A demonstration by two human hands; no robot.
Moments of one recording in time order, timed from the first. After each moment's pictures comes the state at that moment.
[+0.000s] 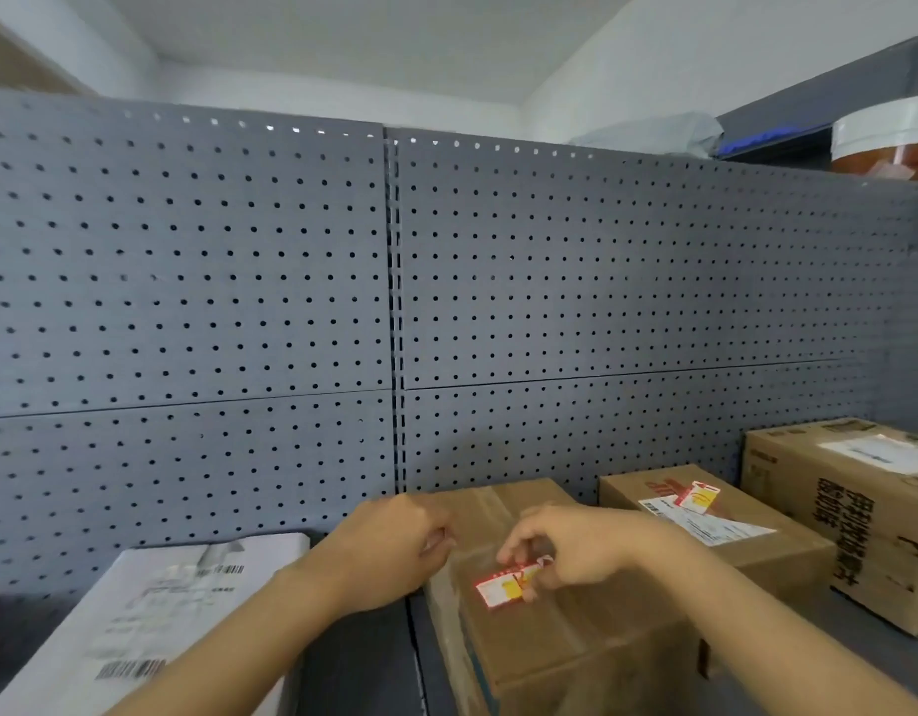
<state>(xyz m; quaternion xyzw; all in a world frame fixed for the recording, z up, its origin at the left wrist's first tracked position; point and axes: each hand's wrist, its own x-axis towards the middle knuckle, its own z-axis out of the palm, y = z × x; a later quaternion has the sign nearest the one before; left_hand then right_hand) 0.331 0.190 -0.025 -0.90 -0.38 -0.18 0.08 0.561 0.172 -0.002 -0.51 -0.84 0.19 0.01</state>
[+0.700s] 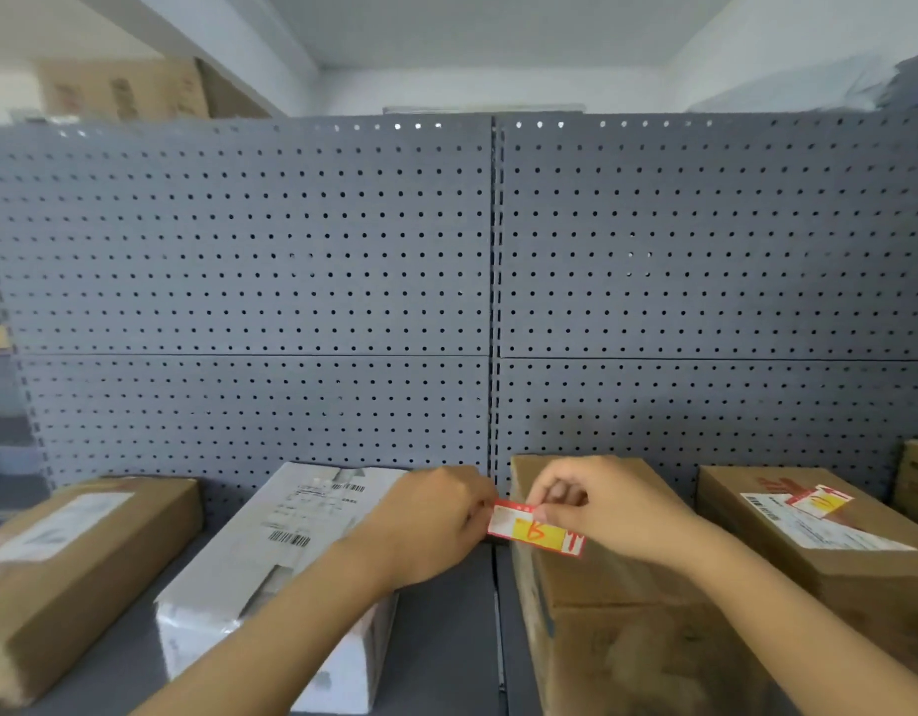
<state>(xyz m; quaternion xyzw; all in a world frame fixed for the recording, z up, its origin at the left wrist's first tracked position) 0.313 0.104 -0.019 -0.84 -0.48 -0.21 0.12 0.527 0.133 -0.004 -0.41 -0.86 0.17 0.25</state>
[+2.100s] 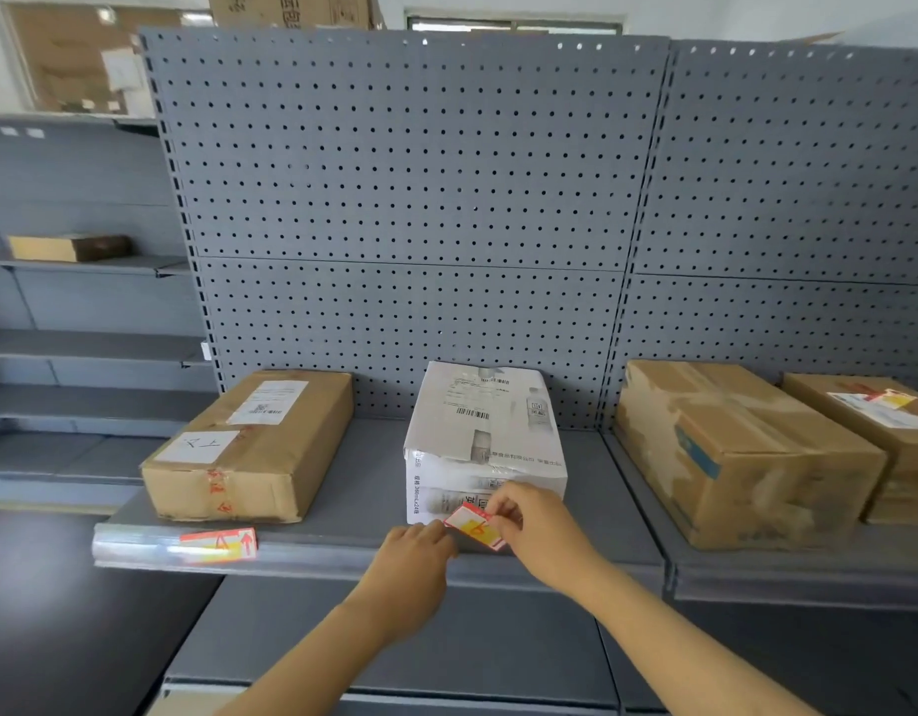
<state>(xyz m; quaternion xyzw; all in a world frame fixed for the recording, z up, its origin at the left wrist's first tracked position) 0.106 -0.039 -0.180 -0.80 -0.58 -0.10 0.07 0.287 0.008 -0.145 -0.47 -0.81 0.22 0.29</state>
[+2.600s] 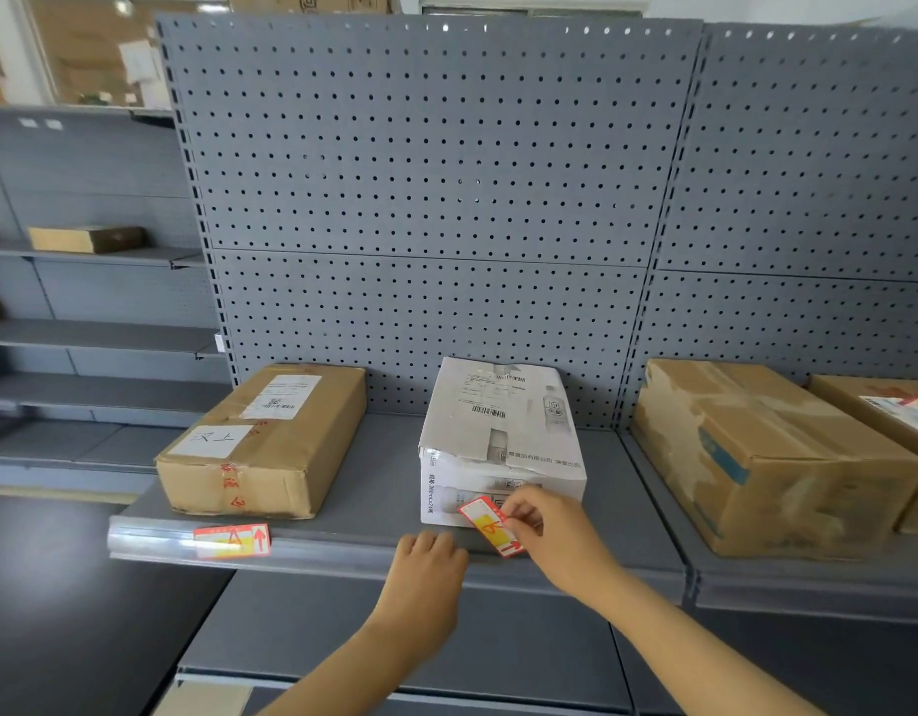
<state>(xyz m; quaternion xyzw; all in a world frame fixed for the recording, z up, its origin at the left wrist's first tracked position) 0.116 -0.049 -0.189 -0.77 -0.63 -0.05 0.10 0.288 0.017 -0.158 -0.47 -0.80 0.23 0.30</state>
